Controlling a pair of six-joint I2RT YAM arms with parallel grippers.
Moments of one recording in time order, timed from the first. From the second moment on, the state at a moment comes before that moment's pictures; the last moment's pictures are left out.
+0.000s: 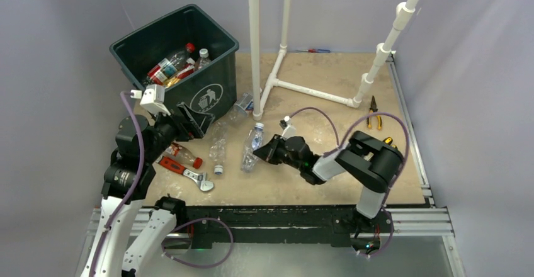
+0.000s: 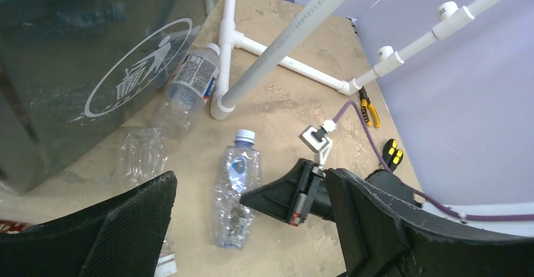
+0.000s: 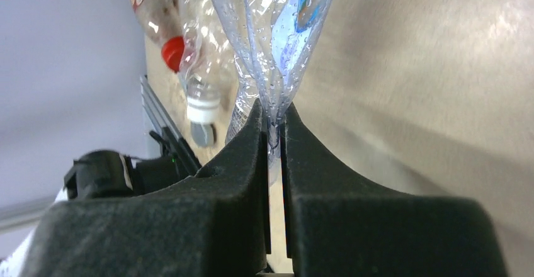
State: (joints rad) left arm -0.21 0.61 0.95 -0.56 0.21 -0.54; right arm 0.90 1.85 0.55 0.96 0.01 1.08
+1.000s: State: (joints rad) left arm -0.78 0.91 1.08 -0.39 -0.11 -0.39; right arm 0.90 0.66 0.36 0.12 0.07 0.52
